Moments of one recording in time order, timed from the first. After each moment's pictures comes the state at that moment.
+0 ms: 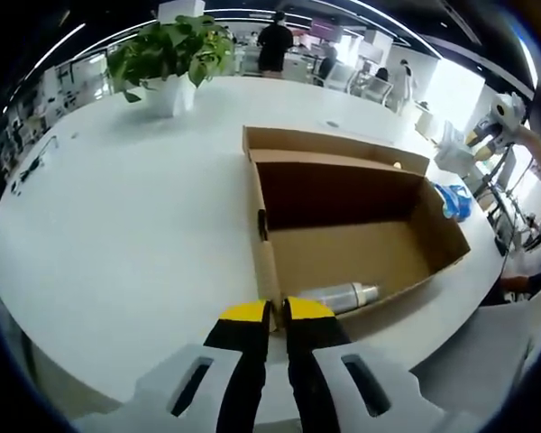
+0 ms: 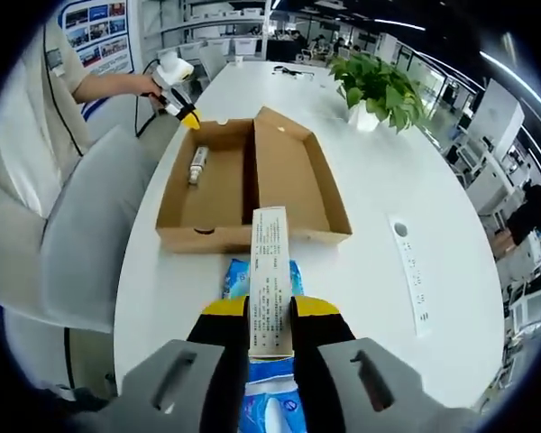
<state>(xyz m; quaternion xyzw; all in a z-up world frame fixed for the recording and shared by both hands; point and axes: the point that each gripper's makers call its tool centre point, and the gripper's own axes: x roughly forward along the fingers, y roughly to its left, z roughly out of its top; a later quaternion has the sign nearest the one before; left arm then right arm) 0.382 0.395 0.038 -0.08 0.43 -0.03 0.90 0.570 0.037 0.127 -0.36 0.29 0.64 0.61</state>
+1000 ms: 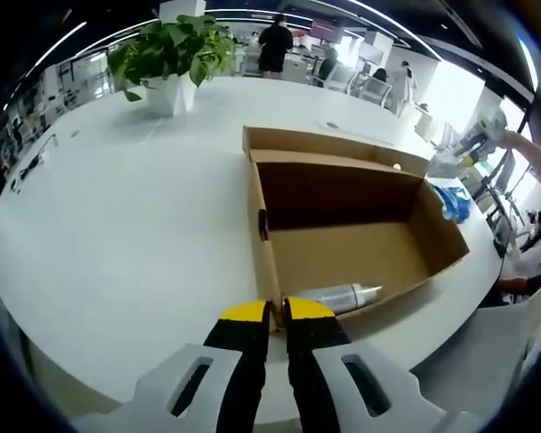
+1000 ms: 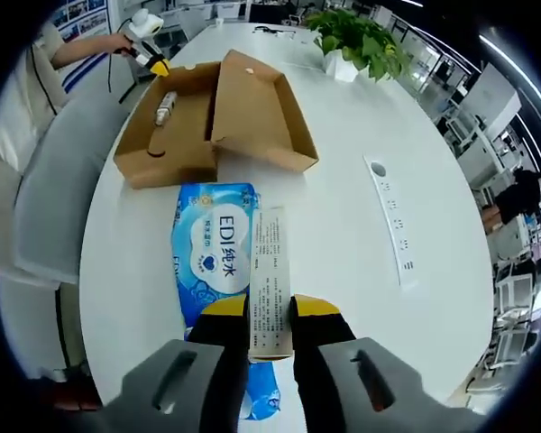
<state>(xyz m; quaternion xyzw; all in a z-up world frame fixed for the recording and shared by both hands) 0.383 0.395 0.036 -0.09 0.43 -0.03 0.90 0.628 -0.027 0.078 -0.42 0.33 0.58 0.61</state>
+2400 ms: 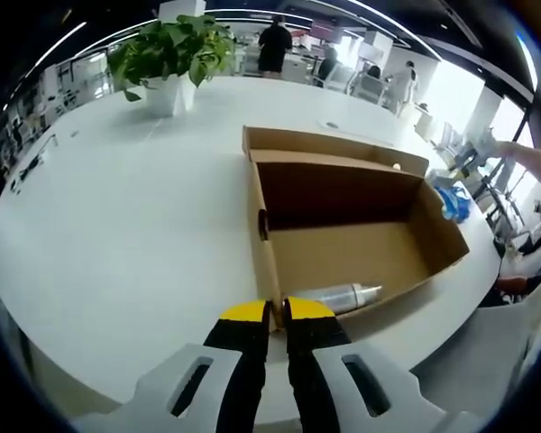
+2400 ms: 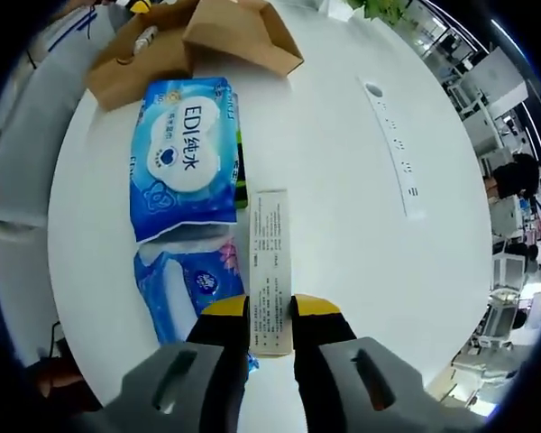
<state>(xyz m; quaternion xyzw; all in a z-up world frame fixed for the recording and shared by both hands) 0.383 0.396 0.036 -0.09 0.43 -0.03 0.90 0.659 -0.109 0.018 -0.50 0.40 0.52 0.57</state>
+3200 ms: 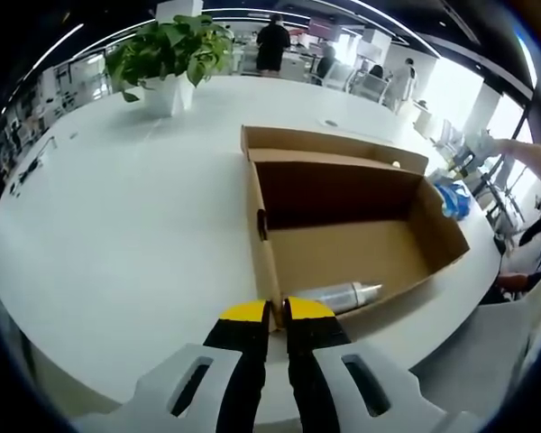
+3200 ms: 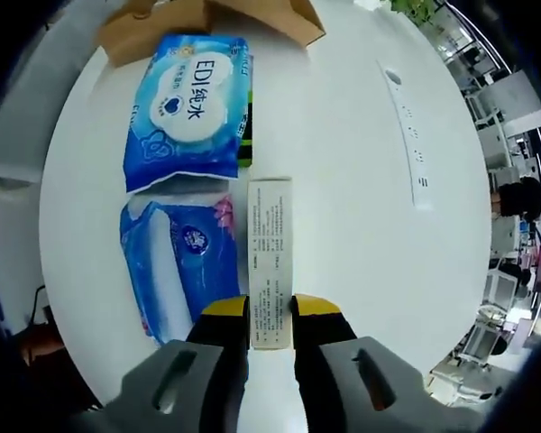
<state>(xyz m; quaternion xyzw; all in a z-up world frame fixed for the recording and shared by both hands) 0.384 0.395 0.035 -0.08 0.43 -0.04 0.90 0.663 -0.132 0.007 -0.55 0.40 0.51 0.52</state>
